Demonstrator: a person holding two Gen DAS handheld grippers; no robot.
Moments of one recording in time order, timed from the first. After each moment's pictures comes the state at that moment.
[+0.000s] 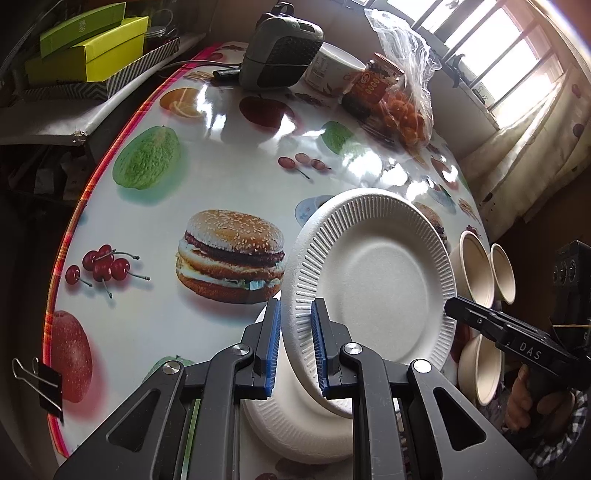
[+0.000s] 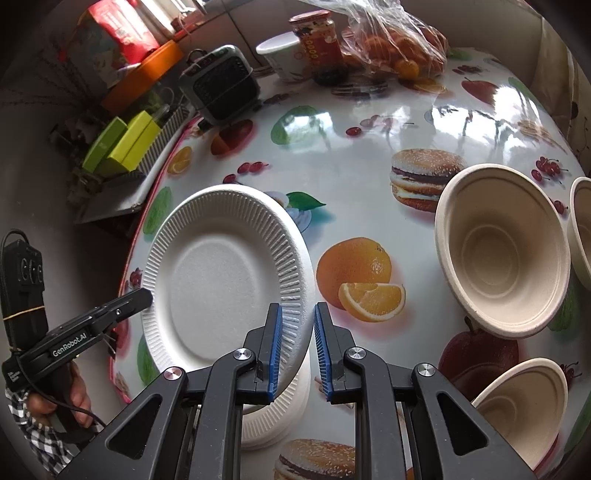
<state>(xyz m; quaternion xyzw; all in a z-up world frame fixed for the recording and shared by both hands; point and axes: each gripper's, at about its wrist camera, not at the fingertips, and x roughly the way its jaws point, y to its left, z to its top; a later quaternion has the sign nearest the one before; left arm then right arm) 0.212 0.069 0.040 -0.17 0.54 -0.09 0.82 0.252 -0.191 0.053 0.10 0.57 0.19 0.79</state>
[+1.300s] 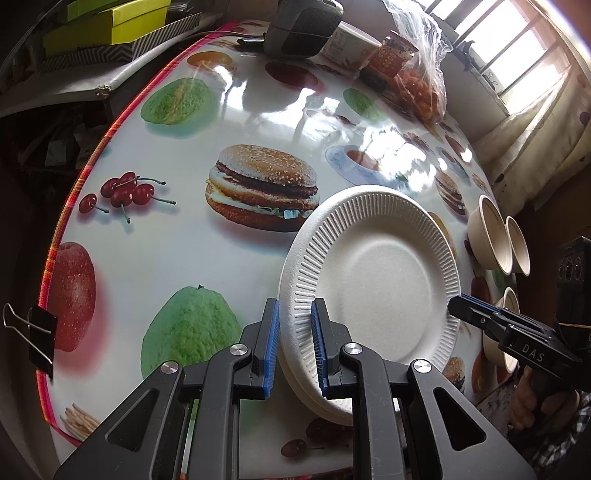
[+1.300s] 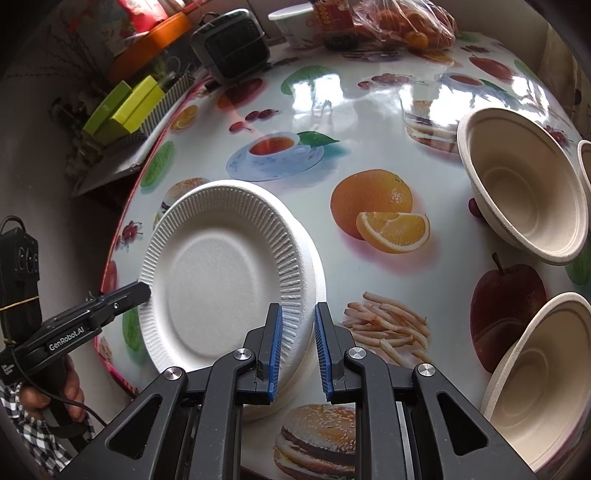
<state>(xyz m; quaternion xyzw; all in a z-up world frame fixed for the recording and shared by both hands) 0.172 0.077 0.008 -0.16 0.56 -0.08 0.81 0.216 -0.172 0.022 0.08 0.59 0.19 0.78</state>
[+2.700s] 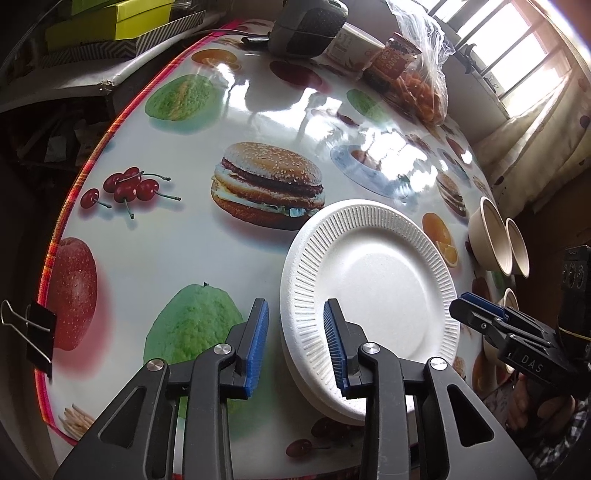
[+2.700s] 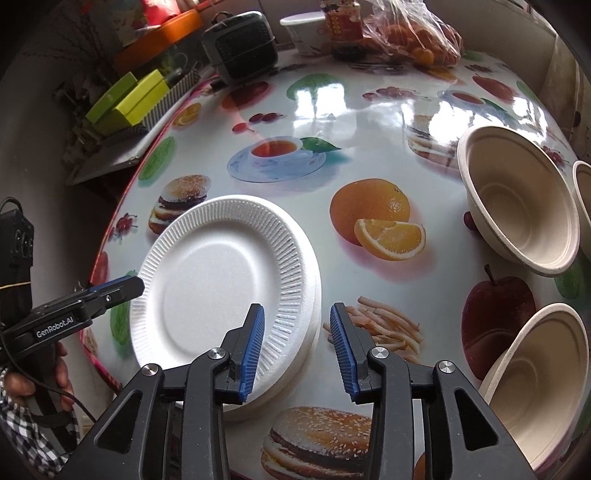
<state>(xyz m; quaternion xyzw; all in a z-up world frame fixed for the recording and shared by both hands) 0.172 0.081 0.008 -0.17 0.55 -0.08 0.81 0.208 -0.168 0.028 0.05 0.57 0.19 0.80</state>
